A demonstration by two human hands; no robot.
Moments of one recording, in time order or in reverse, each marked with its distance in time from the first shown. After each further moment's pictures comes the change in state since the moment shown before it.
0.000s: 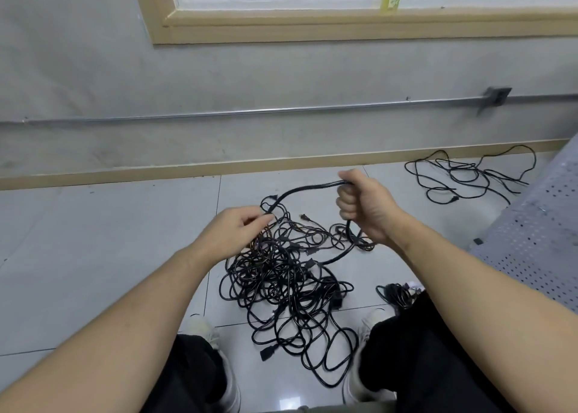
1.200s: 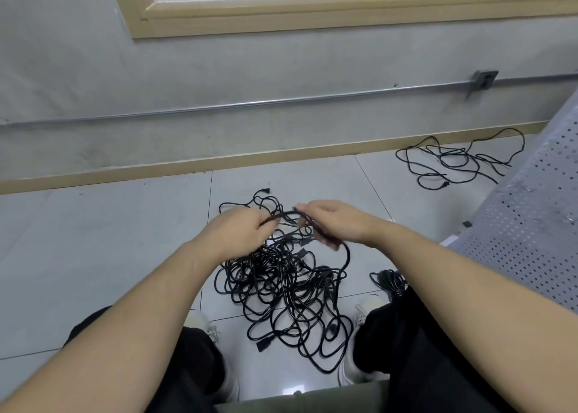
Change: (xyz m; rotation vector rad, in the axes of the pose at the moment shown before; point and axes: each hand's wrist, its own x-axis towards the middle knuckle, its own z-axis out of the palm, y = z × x) left_hand 0.003 0.049 0.021 0.563 -0.174 -0.039; right_hand -0.030 0.019 0.001 -0.831 -0.248 0.115
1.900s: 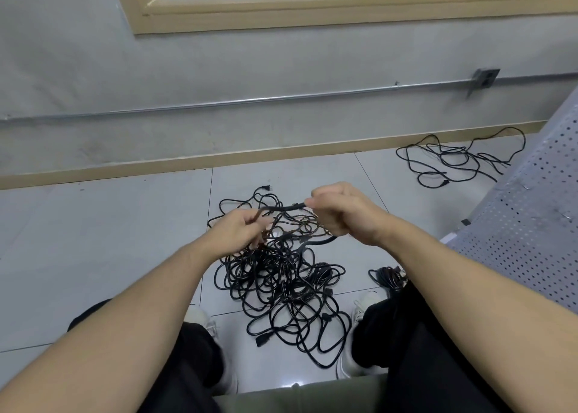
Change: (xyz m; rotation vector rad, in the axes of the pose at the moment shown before) left_hand 0.003 -0.030 0.033 -0.636 -0.017 -0.100; right_hand -0.018 -0.010 -0.004 0.449 -0.038 -0.272
